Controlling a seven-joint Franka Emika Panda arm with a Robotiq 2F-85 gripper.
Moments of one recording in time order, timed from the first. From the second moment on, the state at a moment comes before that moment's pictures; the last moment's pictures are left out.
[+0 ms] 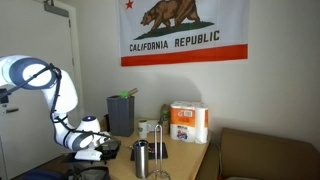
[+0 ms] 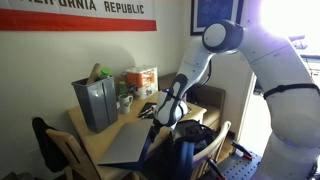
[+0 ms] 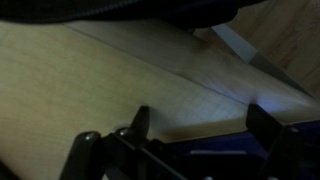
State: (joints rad) arm 0.07 0.65 0.22 -2.25 -0.08 3.12 -0.36
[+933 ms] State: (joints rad) arm 0.09 0.60 0.21 -2.26 -0.16 3.23 -0.34
